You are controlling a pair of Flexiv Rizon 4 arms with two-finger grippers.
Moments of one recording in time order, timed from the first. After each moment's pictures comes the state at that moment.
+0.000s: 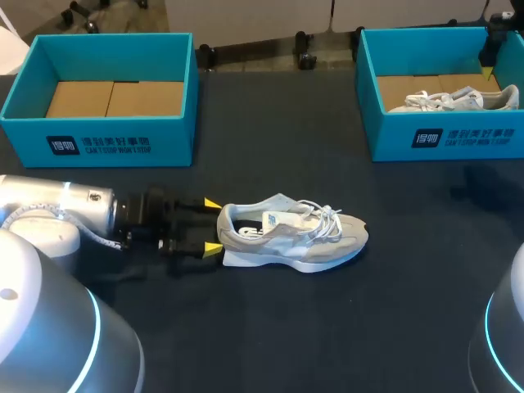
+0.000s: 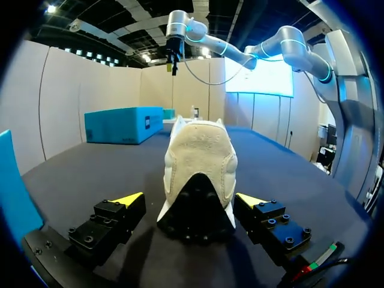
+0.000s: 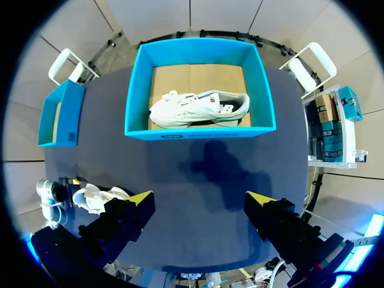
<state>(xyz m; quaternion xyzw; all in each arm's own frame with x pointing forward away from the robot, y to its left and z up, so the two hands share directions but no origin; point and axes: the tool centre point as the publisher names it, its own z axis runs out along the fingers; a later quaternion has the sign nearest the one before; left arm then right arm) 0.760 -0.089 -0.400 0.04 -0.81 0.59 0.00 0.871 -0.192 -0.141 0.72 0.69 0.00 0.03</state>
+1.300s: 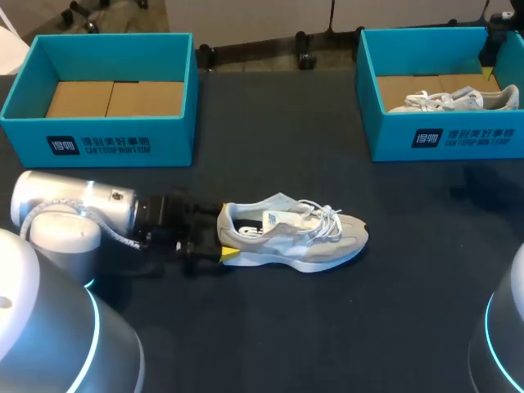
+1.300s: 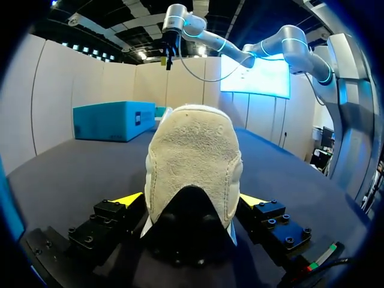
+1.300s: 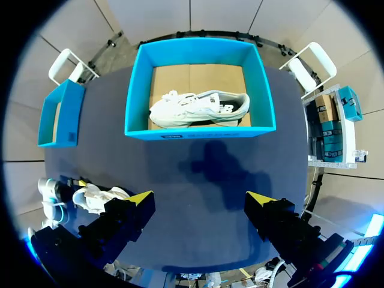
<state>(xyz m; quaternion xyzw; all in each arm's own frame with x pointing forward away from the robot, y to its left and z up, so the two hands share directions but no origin) 0.755 -0.123 -0.410 0.03 -0.81 0.59 0.03 0.871 -0.192 -0.141 0.72 0.69 0.00 0.03</state>
